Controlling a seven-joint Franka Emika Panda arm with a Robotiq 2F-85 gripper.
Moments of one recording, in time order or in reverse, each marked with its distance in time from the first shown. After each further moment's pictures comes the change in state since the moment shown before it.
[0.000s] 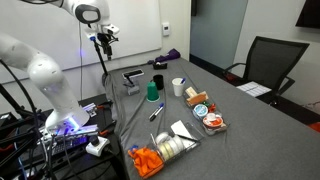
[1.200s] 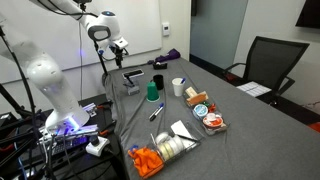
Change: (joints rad) arm -0.022 0.252 0.023 -0.055 0.131 0.464 0.273
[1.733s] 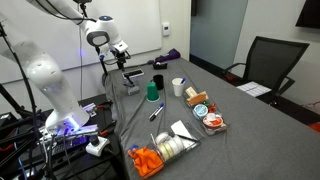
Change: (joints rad) arm 0.000 0.011 -0.002 -0.072 0.024 0.176 0.005
